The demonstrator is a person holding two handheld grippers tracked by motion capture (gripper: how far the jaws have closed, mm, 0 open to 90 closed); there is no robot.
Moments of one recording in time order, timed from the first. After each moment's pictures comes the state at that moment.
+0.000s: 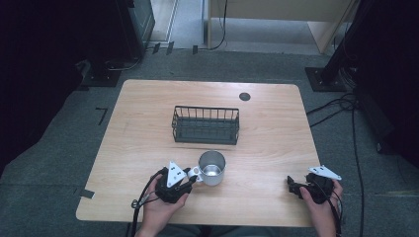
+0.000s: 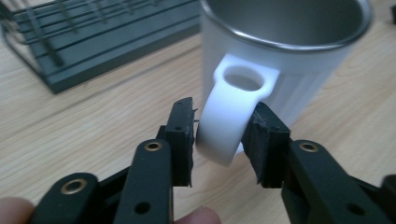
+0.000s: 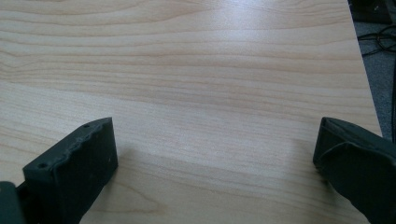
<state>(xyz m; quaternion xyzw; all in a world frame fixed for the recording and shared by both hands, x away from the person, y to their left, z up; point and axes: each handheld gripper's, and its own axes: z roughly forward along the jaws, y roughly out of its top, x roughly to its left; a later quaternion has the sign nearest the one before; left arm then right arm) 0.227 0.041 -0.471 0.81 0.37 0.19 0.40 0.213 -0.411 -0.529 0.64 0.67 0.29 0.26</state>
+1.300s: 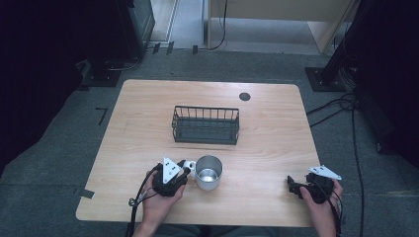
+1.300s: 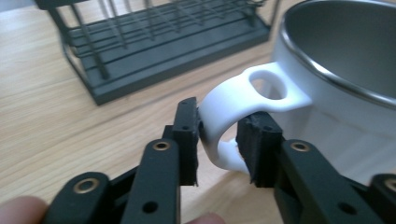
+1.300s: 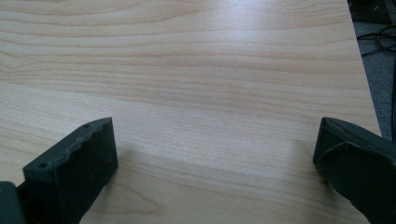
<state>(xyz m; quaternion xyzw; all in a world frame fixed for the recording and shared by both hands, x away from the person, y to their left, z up) 0.238 0.047 -0.479 0.79 0.38 0.22 0.43 0.213 -0.412 -0.529 0.64 0.67 0.29 0.26</state>
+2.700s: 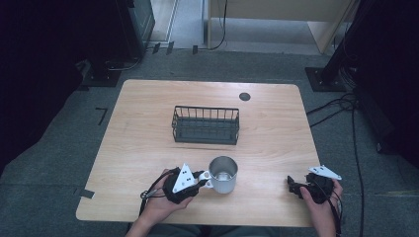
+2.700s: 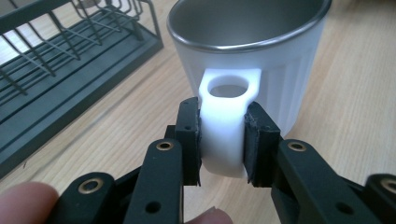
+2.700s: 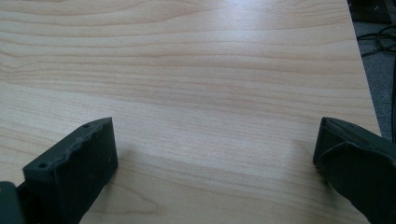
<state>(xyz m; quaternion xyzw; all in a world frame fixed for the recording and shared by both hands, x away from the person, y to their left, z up) 0.233 0.024 -0.474 0.85 0.20 0.17 0.45 0.213 -0.412 -0.529 0.64 0.67 0.29 0.26</state>
